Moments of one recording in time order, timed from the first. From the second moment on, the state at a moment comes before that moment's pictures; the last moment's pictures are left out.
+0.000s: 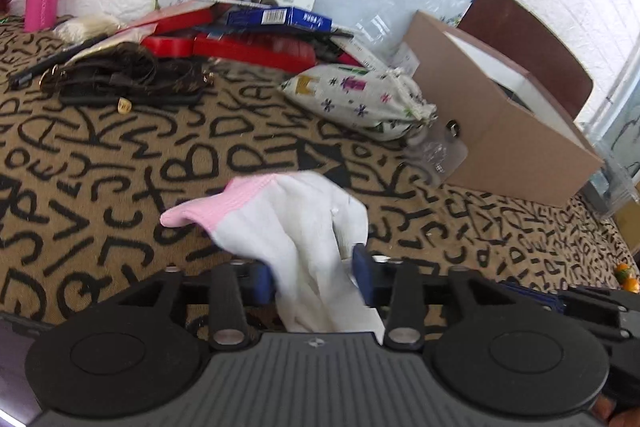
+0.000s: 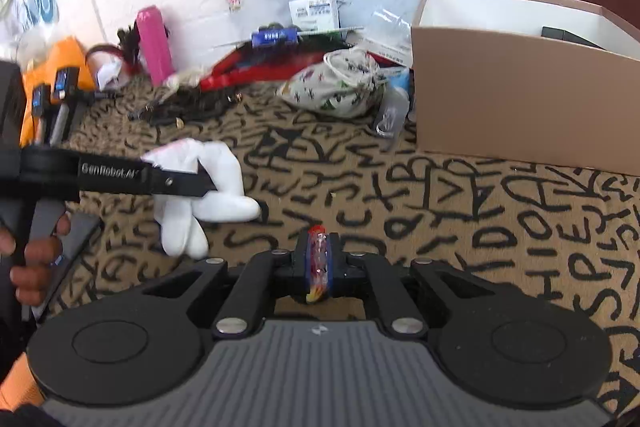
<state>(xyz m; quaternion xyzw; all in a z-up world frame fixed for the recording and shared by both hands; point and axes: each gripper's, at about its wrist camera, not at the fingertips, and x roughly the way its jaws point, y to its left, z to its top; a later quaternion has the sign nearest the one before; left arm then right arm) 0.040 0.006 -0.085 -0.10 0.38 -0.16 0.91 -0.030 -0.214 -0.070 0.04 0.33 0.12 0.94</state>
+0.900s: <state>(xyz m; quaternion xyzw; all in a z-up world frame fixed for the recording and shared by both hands) 0.039 -0.002 -0.085 -0.10 0.39 -0.19 0.90 -0.026 -0.194 -0.092 -0.01 0.33 0.12 0.94</state>
